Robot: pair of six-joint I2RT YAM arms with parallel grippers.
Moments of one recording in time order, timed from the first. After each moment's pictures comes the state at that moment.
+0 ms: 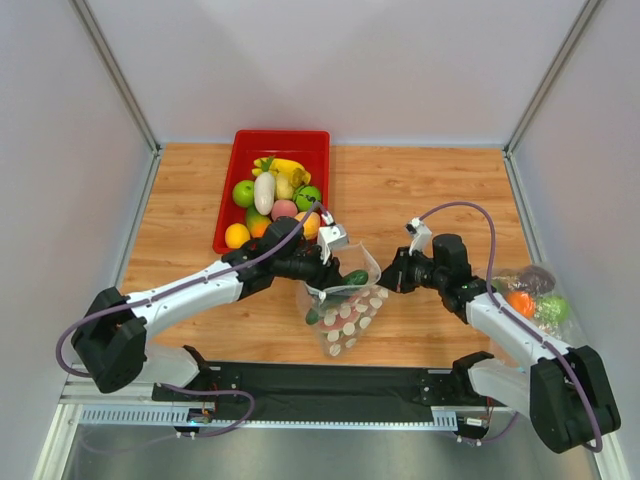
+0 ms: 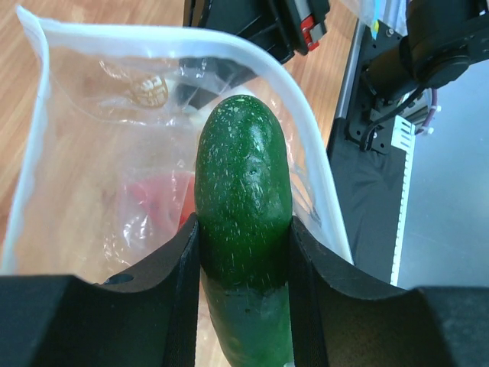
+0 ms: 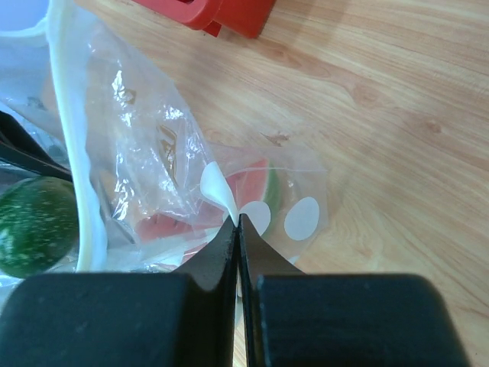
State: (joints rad) left arm -0.82 1.35 0.87 -0.07 0.60 -0.10; right arm 0.33 1.07 0.46 0.03 -0.59 0.43
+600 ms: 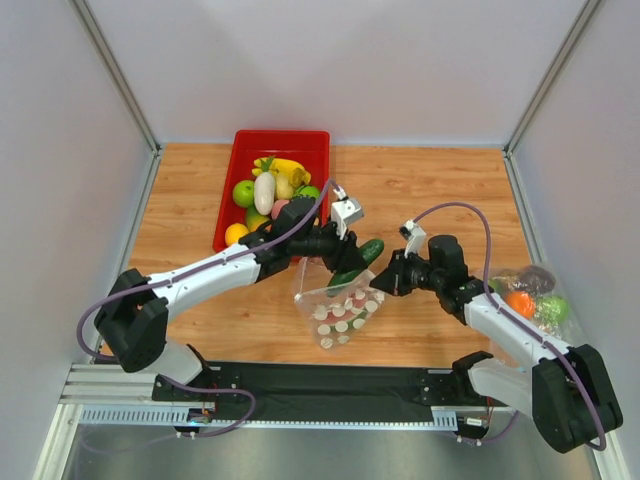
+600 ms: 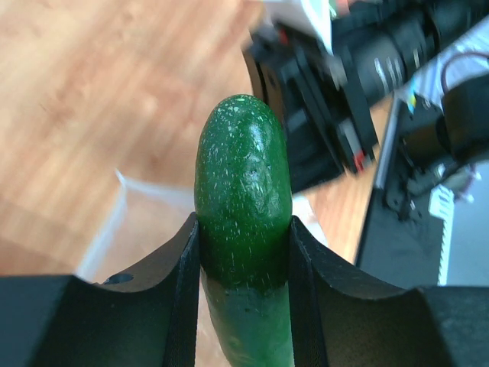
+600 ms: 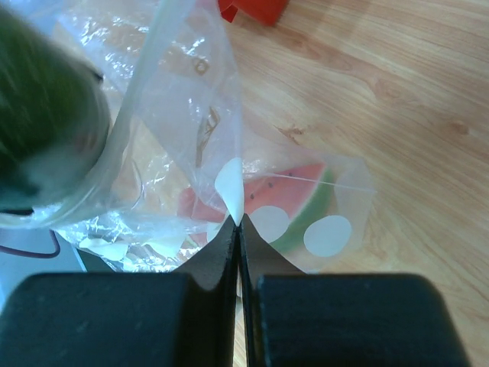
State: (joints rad) left arm -0.82 1.47 1.02 0.01 0.51 -0.10; right arm 0.37 1.07 0.46 0.03 -0.60 0.41
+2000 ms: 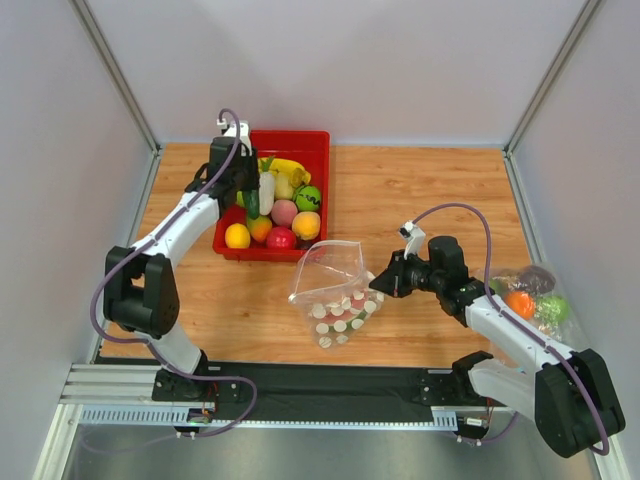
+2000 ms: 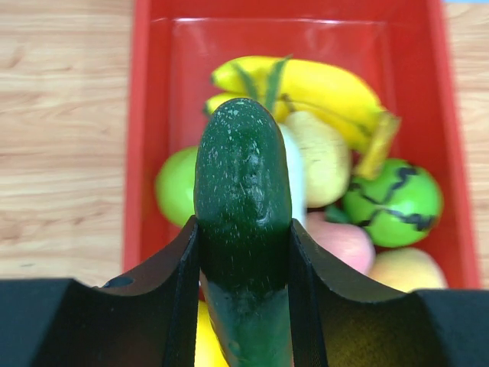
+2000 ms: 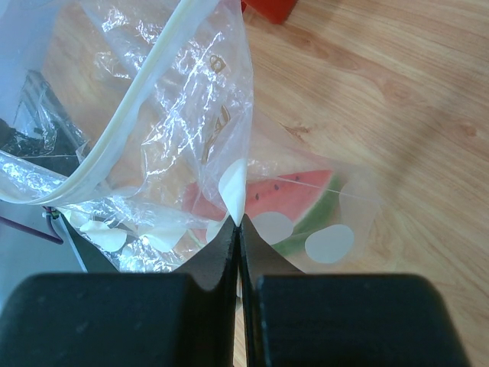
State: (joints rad) left arm -0.26 1.65 1.32 -0.16 -0.13 -0.16; right arm 0.39 1.05 0.46 0.01 -0.60 0.40
